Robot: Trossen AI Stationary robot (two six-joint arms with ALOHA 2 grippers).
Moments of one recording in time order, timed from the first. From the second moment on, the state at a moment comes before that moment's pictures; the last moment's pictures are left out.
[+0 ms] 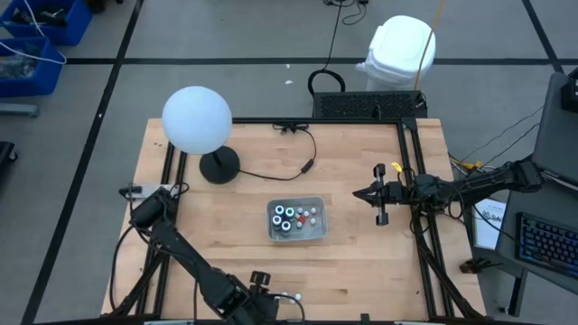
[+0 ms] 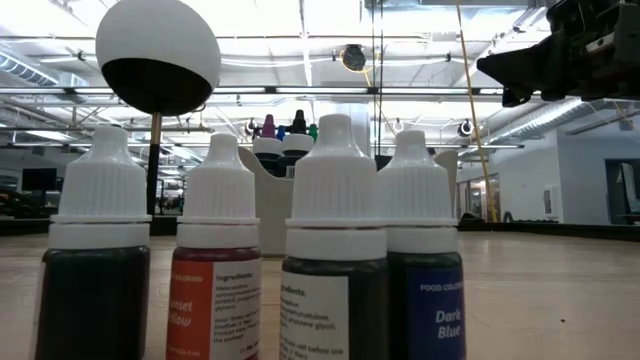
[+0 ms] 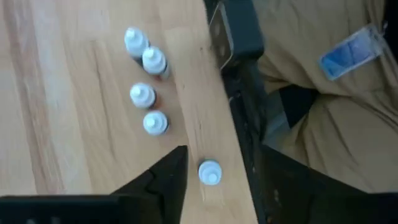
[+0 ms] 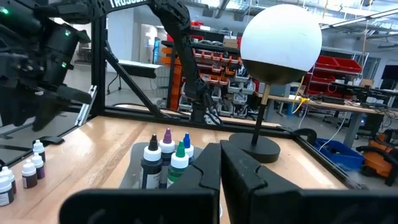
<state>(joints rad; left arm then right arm) -0.76 2.09 1.72 -0.75 -0.13 -0.51 0.11 0.56 0.02 0.67 0.10 -0.14</state>
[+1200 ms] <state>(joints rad) -0.76 2.09 1.52 -0.53 -0.07 -0.56 0.11 0.56 0.02 0.67 0.10 -0.14</state>
